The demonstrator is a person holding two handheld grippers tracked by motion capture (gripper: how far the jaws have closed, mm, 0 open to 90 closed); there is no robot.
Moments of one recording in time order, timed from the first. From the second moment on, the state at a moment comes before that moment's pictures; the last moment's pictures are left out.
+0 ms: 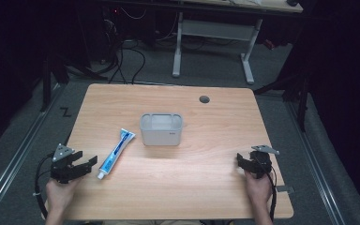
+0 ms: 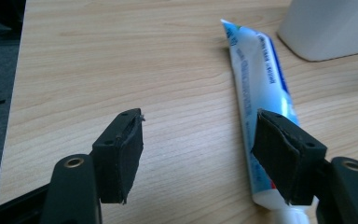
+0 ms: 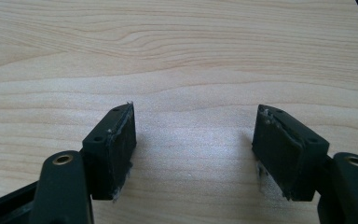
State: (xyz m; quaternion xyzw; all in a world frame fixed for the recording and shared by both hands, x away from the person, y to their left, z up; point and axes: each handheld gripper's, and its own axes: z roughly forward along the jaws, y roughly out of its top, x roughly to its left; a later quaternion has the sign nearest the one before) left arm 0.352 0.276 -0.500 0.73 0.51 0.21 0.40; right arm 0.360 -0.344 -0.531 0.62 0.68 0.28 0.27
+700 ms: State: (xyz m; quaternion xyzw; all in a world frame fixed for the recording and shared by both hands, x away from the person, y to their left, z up) left arm 0.349 0.242 -0.481 0.77 0.47 0.16 0.40; right arm 0.359 -0.343 -0.531 0.61 0.69 0.29 0.27
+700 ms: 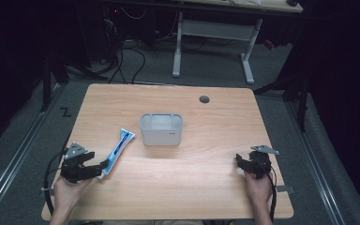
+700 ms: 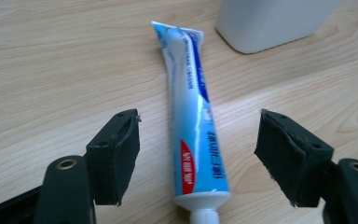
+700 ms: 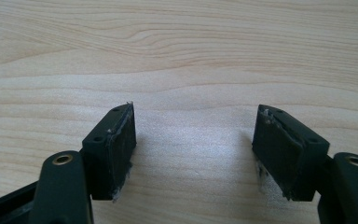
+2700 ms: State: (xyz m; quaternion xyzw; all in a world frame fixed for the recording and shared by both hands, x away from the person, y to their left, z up) left arm 0.460 0.151 -0.494 0.84 0.47 0.16 0.20; right arm 0.358 -0.341 -0.531 0.60 0.70 0.29 0.26
